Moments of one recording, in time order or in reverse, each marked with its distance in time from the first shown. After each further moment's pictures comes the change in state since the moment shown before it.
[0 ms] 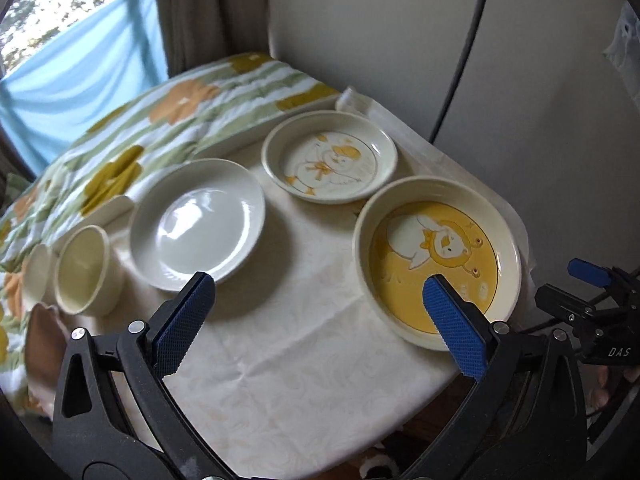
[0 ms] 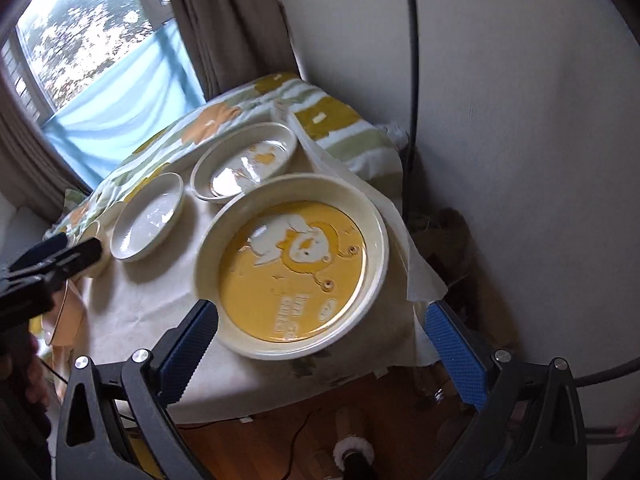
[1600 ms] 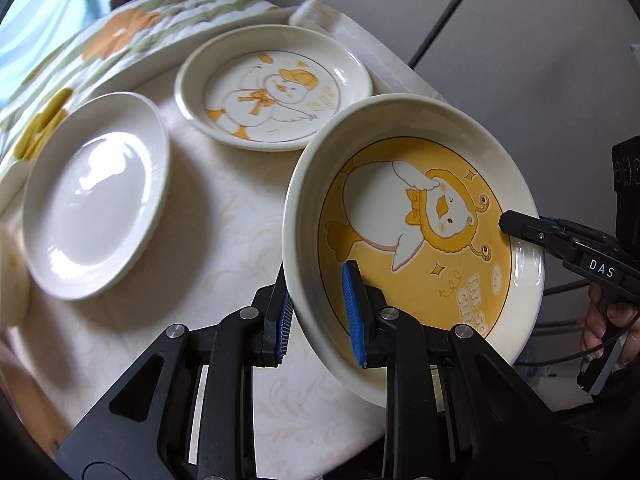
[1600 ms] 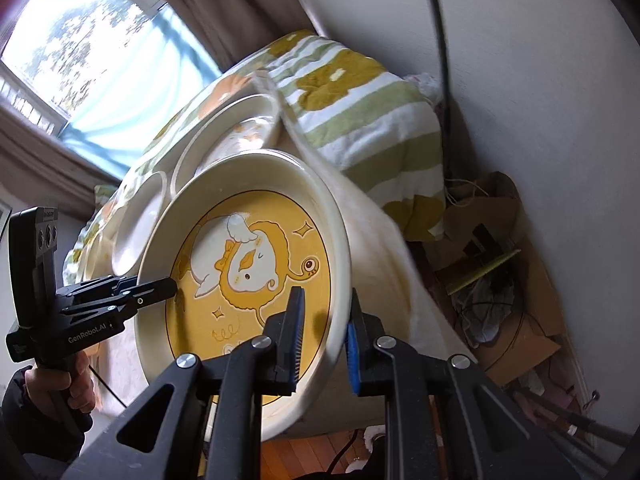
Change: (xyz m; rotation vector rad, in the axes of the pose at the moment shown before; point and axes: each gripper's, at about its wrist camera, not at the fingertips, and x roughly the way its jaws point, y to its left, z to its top) left arm 0.062 0.000 0.003 -0.053 0.233 -0.169; right arm 0.053 -0.022 0.051 -0.034 0.136 0.179
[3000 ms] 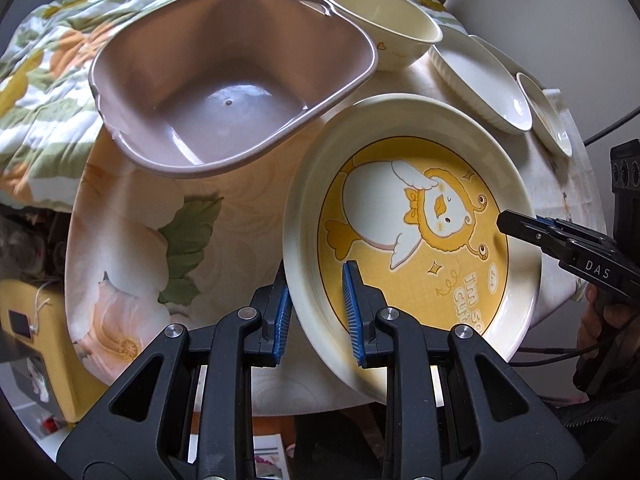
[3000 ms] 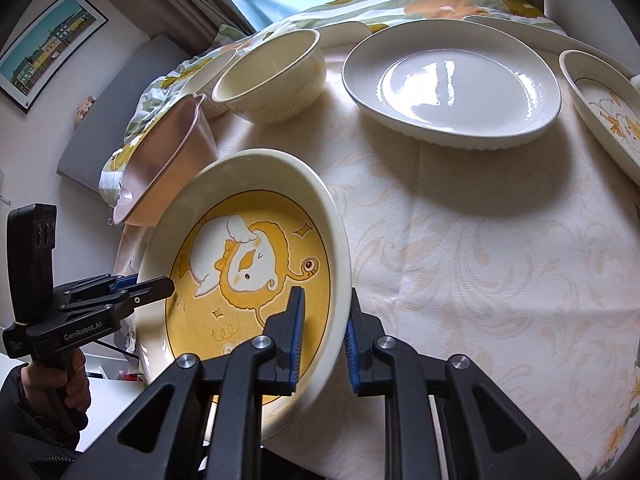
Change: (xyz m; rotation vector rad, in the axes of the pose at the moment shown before) left arm -0.098 0.239 -0.239 -0.568 -0.091 0.188; right arm 0.146 0.263 -0.083 -0.503 0.271 0.220
